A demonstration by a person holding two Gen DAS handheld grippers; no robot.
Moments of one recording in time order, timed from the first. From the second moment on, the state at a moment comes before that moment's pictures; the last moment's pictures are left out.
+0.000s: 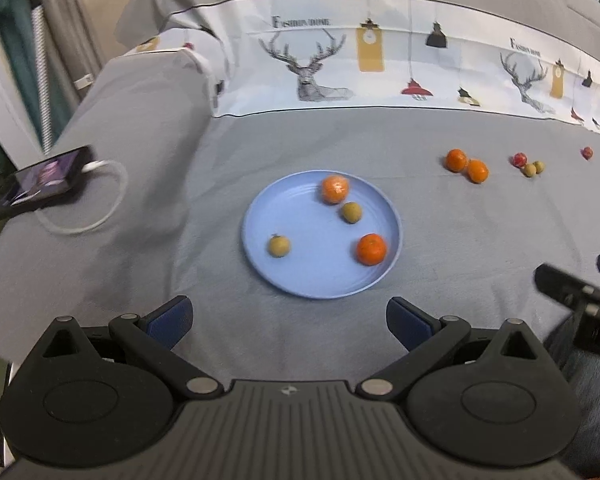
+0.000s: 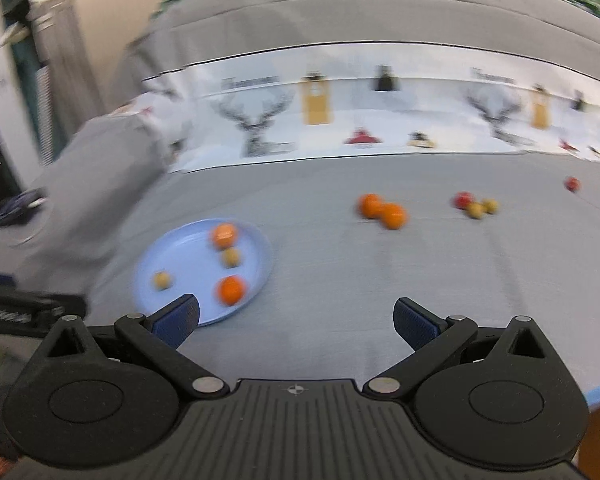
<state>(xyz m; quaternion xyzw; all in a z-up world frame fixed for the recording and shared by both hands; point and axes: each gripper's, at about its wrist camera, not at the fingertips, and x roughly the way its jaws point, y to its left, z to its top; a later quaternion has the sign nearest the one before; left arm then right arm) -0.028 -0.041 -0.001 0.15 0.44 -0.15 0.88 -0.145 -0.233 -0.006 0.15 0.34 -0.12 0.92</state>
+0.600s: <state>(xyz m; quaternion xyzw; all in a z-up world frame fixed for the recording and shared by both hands) 0.063 -0.262 -0.073 0.09 0.48 -0.23 0.84 -0.096 -0.470 -0.098 0.16 0.31 -0.34 0.87</state>
